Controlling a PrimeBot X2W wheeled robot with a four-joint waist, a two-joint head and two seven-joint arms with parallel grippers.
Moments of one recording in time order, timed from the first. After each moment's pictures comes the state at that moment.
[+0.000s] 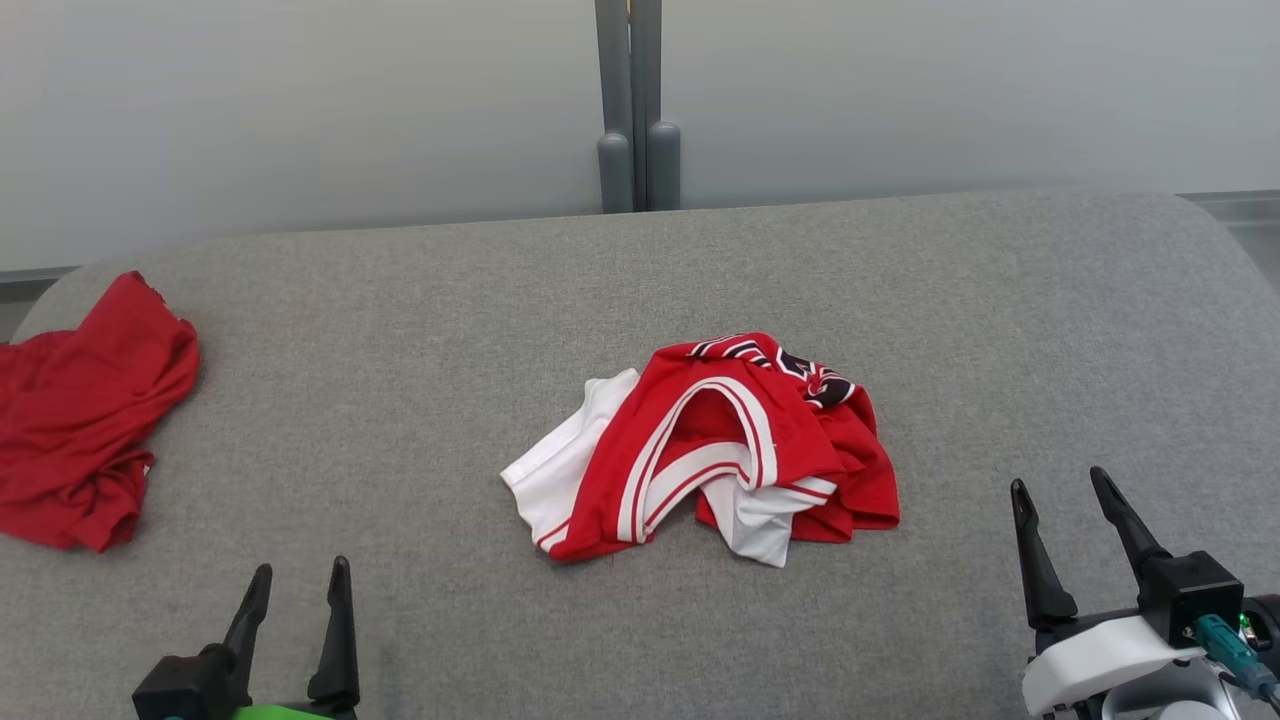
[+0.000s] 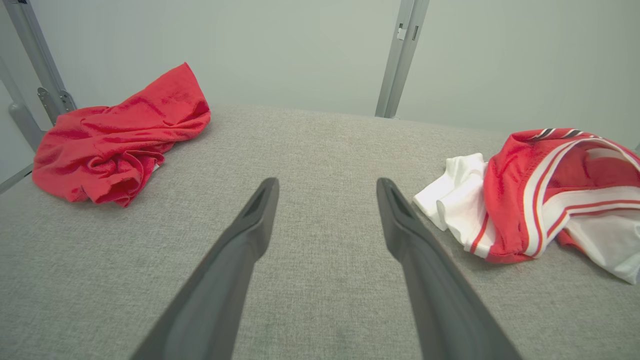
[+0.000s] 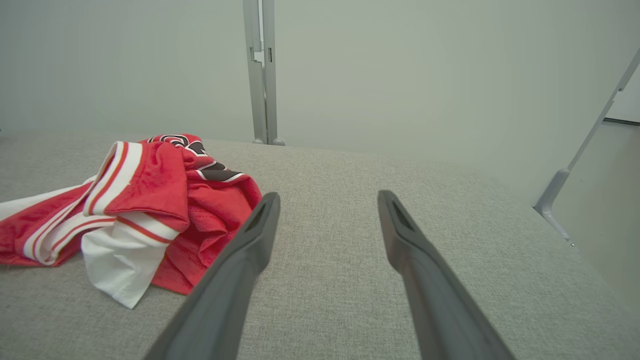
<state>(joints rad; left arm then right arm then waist) 0.07 0.14 -0.03 0.25 -0.30 -0.13 -0.26 0.04 -0.11 -0.06 0.16 0.03 0.13 -0.26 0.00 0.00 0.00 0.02</state>
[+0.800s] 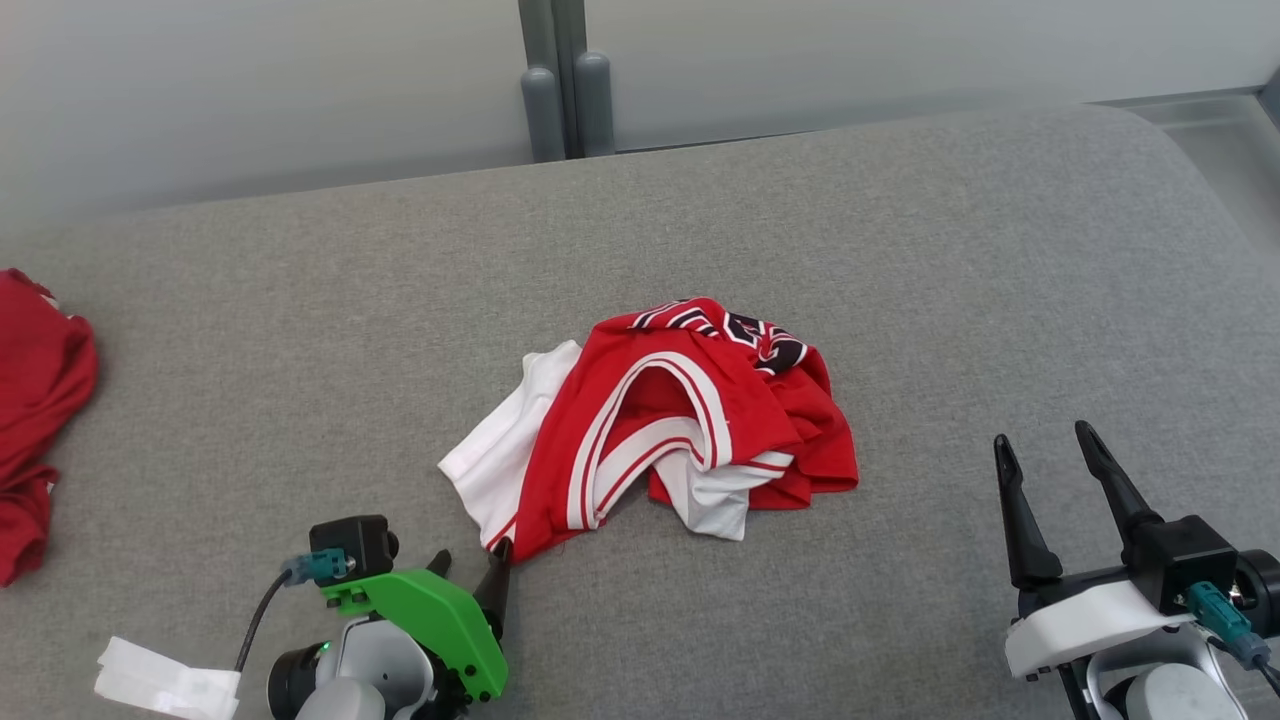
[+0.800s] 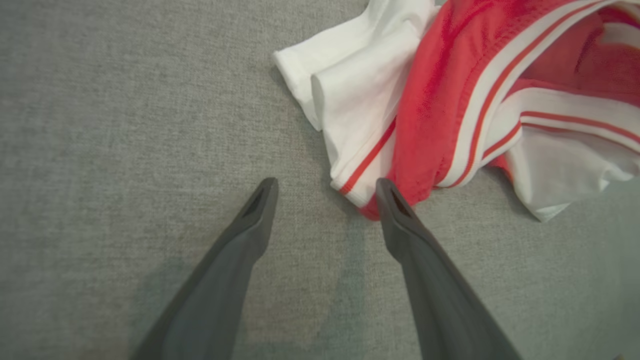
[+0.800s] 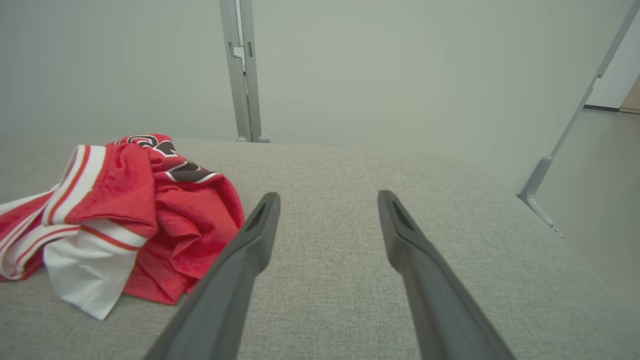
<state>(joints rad) -0.17 0.05 -0.24 0.41 -0.56 -0.03 0.22 -0.01 -0.10 -0.04 0.12 0.03 0.13 -0.26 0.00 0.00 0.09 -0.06</state>
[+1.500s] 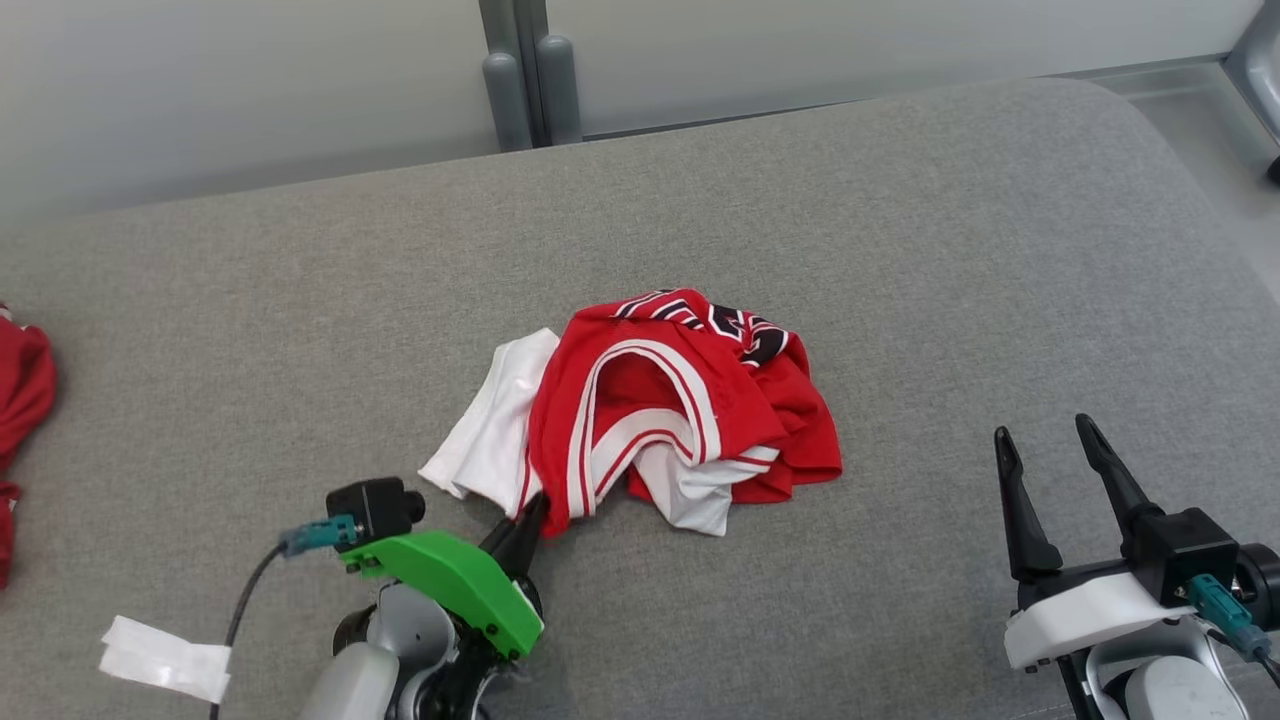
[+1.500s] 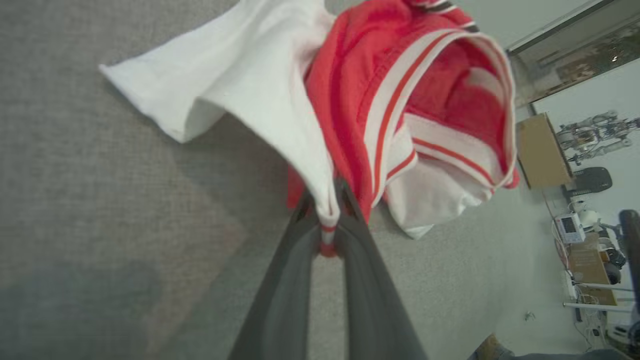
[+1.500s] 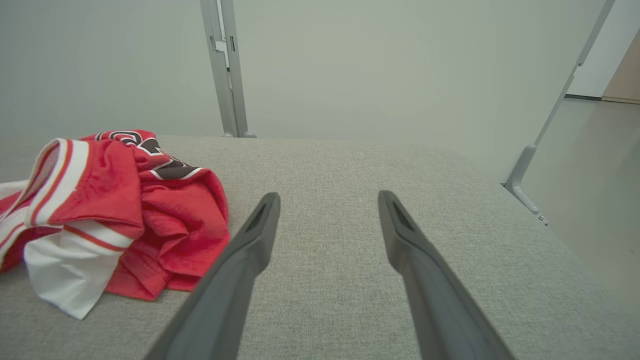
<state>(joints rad) -0.21 0.05 -0.32 0.42 -0.80 -0.06 0.23 -0.03 -0.09 -0.04 0.13 0.04 0.13 -0.26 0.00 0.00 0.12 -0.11</state>
